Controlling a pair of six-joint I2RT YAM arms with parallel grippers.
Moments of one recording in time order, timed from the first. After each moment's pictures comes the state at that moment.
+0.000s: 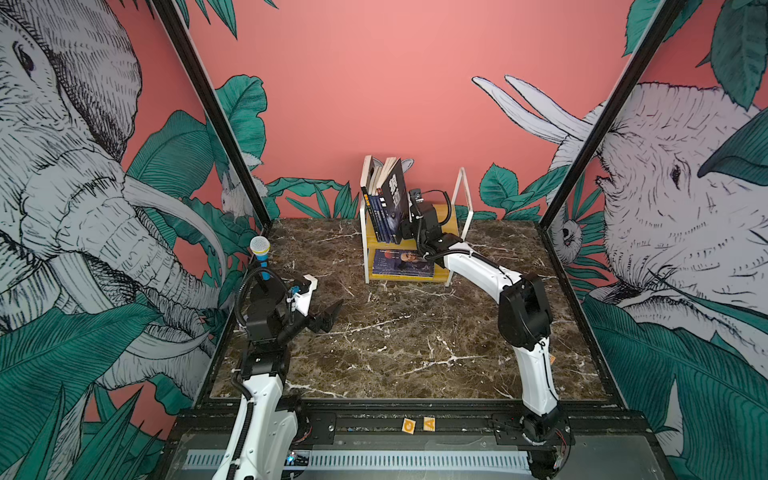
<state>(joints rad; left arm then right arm) 0.10 0.70 0.39 0.06 0.74 0.19 0.61 2.15 1.88 -0.09 0.37 0.10</state>
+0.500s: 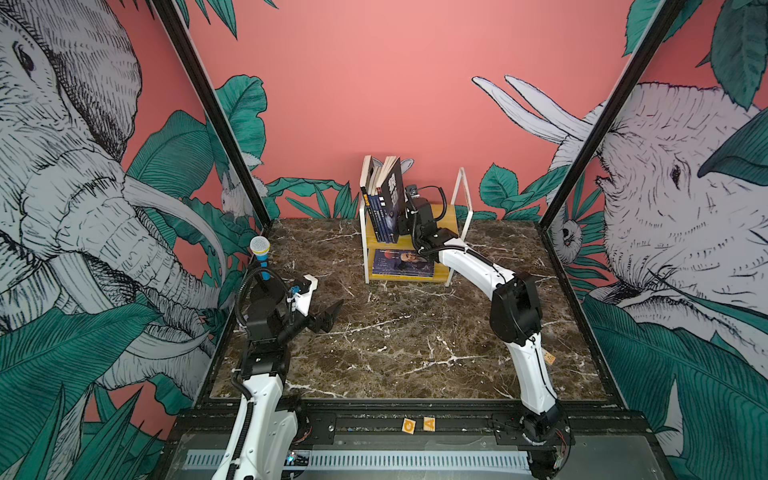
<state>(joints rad) 0.10 0.70 0.39 0.06 0.74 0.19 0.62 2.23 2.03 -0.17 0.37 0.10</state>
